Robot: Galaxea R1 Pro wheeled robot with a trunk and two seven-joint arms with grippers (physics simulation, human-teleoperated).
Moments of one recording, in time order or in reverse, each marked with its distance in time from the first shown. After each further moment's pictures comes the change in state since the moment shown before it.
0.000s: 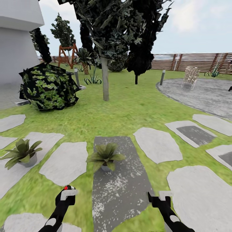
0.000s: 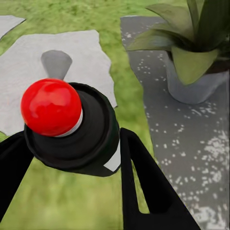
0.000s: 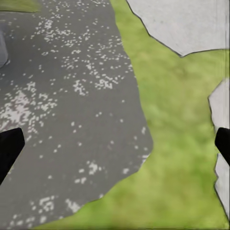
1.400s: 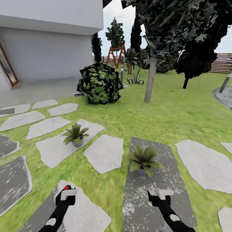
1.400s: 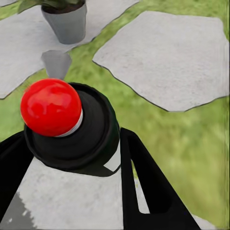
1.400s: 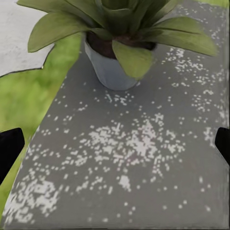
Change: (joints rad) left arm 0.000 0.000 0.000 -0.001 0.000 0.001 -0.002; right arm 0.000 -0.001 0.000 -0.012 0.001 0.001 0.001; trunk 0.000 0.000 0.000
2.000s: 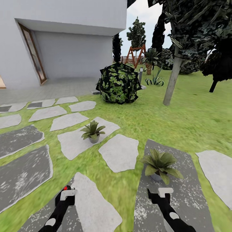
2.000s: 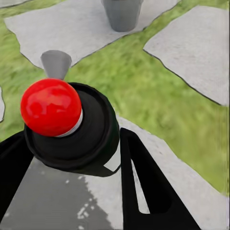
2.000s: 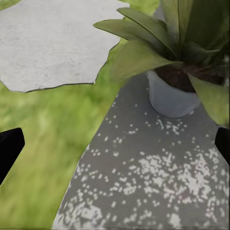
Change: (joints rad) left arm -0.002 0.003 0.002 0.007 -0.001 0.000 0.002; right arm -0.001 0.001 -0.002 -0.029 0.000 0.003 0.001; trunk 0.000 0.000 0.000
